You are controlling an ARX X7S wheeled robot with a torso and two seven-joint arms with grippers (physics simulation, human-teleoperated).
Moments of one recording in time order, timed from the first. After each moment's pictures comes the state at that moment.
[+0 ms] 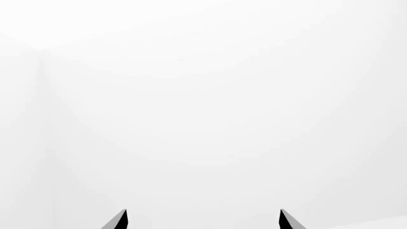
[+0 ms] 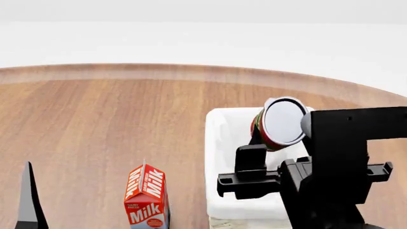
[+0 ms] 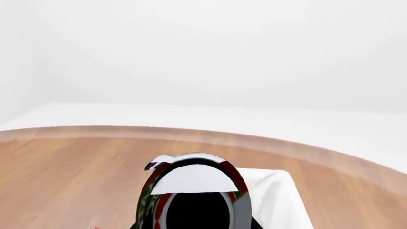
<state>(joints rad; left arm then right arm) 0.10 -0.32 0.22 0.91 0.08 -0.34 -0.34 1.91 0.95 -2.38 -0.56 1.57 -0.52 0.93</state>
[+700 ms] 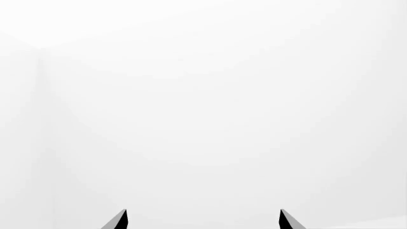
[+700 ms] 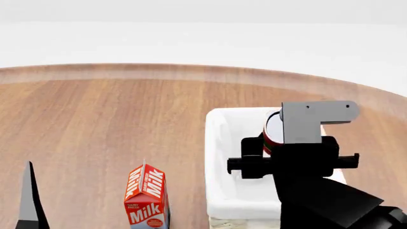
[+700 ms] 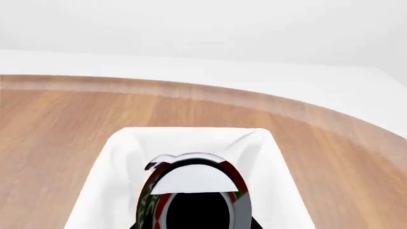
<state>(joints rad) 0.09 -0.33 0.22 0.90 0.06 -0.34 -0.35 1.63 0.62 -2.33 0.08 1.92 -0.45 0.69</state>
